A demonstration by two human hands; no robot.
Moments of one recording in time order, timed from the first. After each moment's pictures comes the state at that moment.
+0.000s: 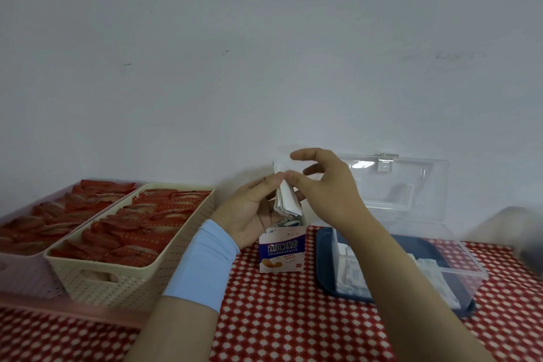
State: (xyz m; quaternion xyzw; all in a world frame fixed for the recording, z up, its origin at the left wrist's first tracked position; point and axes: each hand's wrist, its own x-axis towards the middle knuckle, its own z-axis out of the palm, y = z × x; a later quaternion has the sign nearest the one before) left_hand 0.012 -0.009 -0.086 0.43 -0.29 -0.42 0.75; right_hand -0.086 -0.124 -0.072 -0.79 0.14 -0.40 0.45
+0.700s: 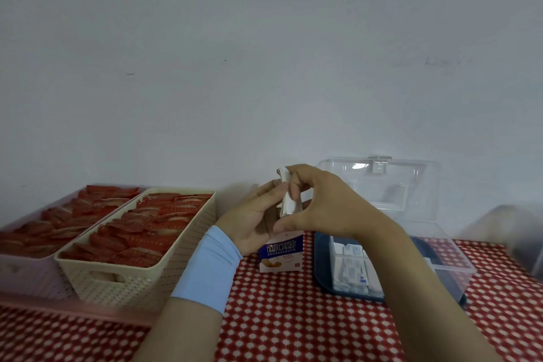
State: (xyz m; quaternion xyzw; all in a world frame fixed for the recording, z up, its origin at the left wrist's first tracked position) left_hand -0.001 -0.006 -0.087 0.39 -0.32 -0.46 0.73; right_hand -0.118 -0.120 -0.061 -0.89 0.03 -0.24 0.38
